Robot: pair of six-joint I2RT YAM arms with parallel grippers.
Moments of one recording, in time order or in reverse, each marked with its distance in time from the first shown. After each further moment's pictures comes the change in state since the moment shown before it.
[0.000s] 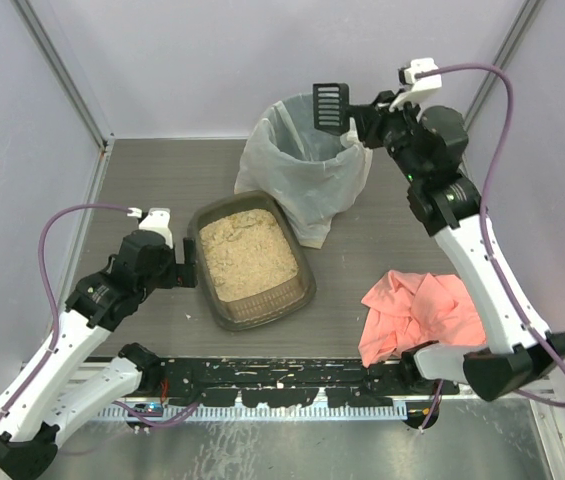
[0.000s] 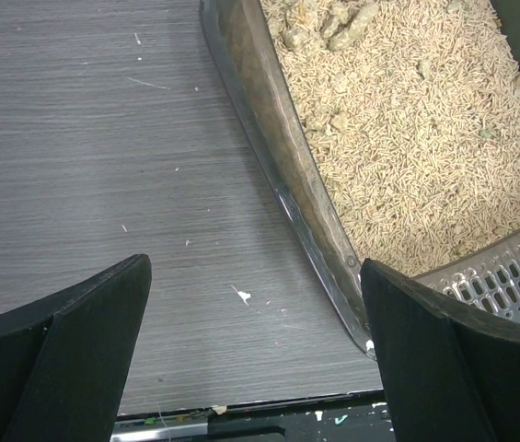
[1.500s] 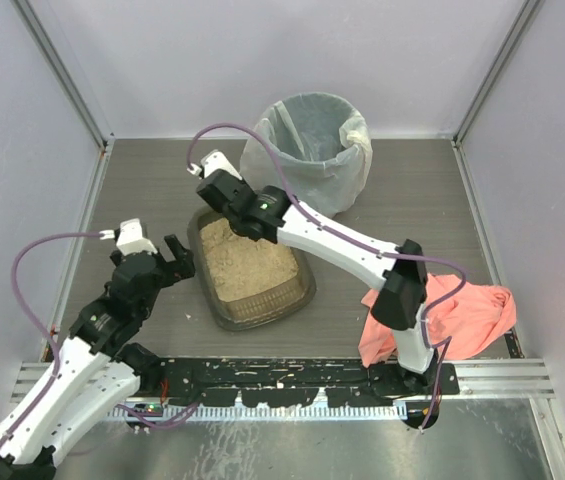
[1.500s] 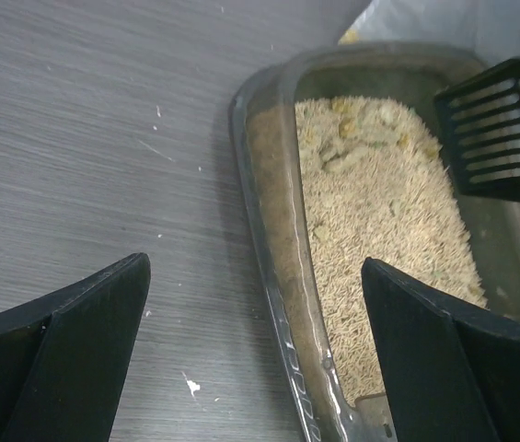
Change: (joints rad) left arm 0.000 -0.163 -0.262 0.336 -0.174 -0.197; right arm 0.668 0.640 0.439 -0.611 0.591 -0.051
